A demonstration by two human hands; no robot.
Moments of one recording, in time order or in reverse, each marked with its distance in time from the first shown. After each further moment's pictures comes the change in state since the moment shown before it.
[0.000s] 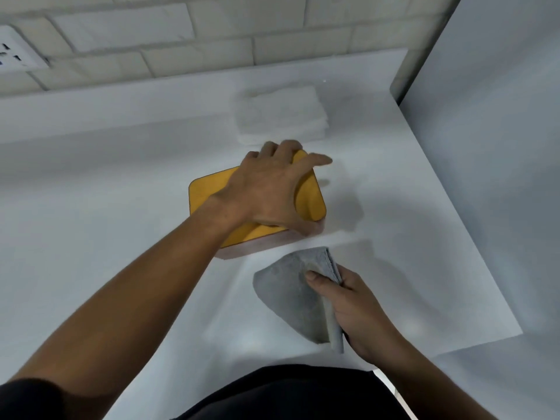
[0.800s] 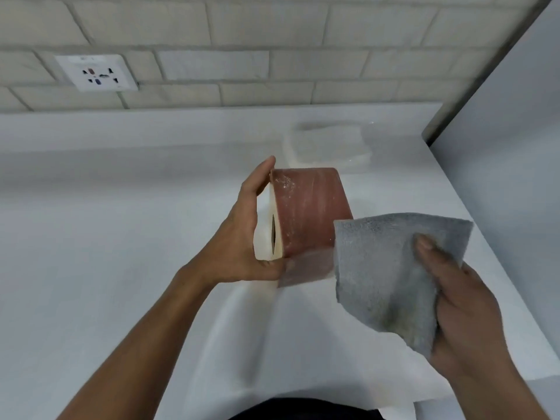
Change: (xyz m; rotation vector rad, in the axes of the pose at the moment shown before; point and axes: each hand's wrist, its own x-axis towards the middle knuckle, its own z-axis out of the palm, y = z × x) left_hand -0.133 -0.096 0.020 -0.917 0.389 0.142; right_hand -0.049 -0.077 0.049 0.497 0.223 -0.239
